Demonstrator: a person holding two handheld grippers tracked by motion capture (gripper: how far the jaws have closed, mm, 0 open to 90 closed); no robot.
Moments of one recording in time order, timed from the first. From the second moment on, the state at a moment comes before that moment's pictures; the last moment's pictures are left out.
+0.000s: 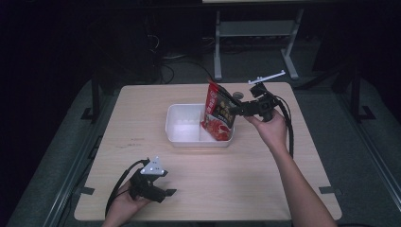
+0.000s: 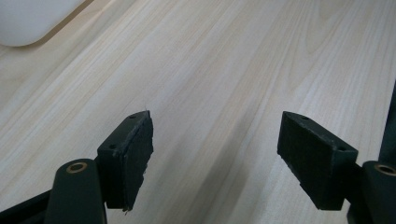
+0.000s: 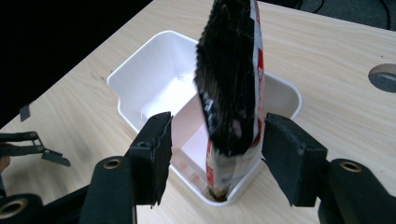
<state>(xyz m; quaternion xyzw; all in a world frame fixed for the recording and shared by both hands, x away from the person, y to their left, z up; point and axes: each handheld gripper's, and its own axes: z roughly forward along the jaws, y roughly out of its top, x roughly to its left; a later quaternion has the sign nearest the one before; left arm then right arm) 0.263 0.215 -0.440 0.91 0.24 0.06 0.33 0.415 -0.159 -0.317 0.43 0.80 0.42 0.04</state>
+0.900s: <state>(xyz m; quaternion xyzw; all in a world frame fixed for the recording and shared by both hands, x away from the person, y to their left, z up) 0.263 0.222 -0.436 0.91 0.25 0.06 0.34 0.379 -0.165 -0.307 0.40 0.81 0.42 0.04</state>
